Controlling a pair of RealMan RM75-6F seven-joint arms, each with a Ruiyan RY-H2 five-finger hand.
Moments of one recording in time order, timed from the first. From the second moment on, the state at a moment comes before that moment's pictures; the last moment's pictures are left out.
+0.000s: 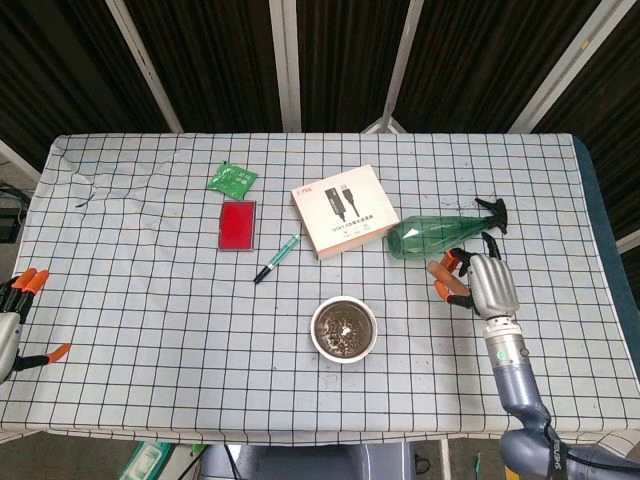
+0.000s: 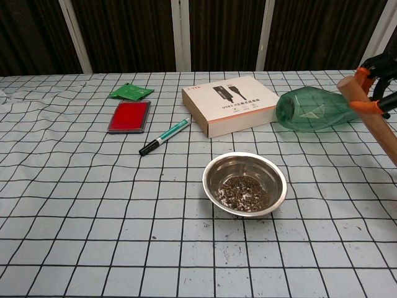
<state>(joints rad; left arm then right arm) -0.11 -1.06 -0.05 -1.67 1.37 1.37 0.00 0.44 -1.38 0.27 -1.66 -1.15 1.22 -0.06</state>
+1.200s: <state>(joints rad) -0.11 -1.07 -0.05 -1.67 1.37 1.38 0.01 0.36 -1.34 0.31 -1.76 -1.36 1.34 0.47</state>
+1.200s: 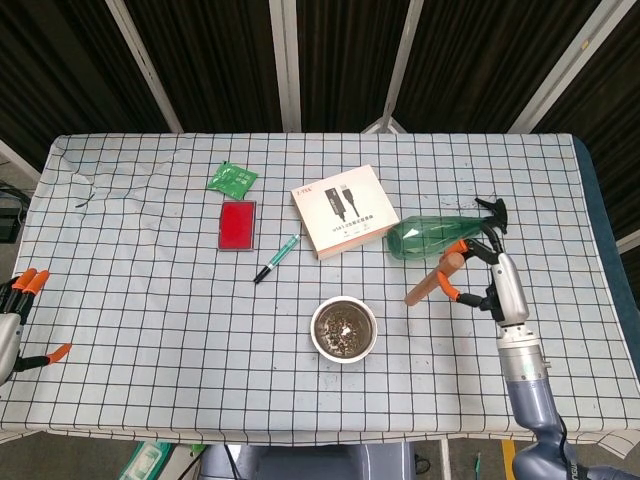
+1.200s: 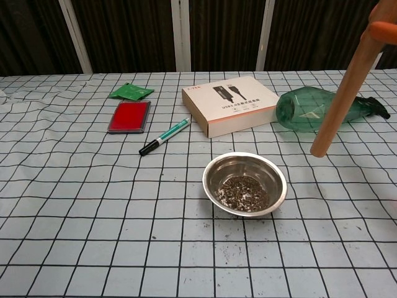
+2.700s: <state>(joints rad) -0.11 -1.06 -0.04 -1.67 1.38 1.37 0.01 0.43 -1.67 0.20 -1.64 -1.51 1.38 0.38</state>
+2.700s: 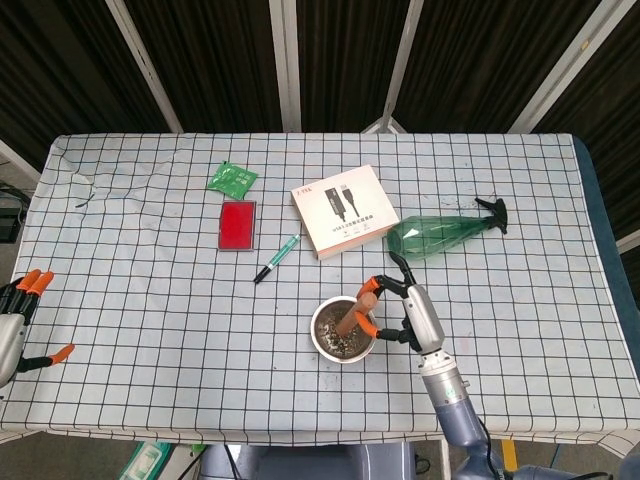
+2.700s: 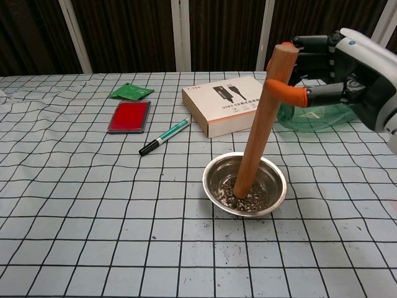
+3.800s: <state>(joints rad) -0.11 -1.06 -0.05 -1.67 1.38 1.38 0.01 0.42 -1.64 0.21 -1.70 -1.53 1.40 0.37</state>
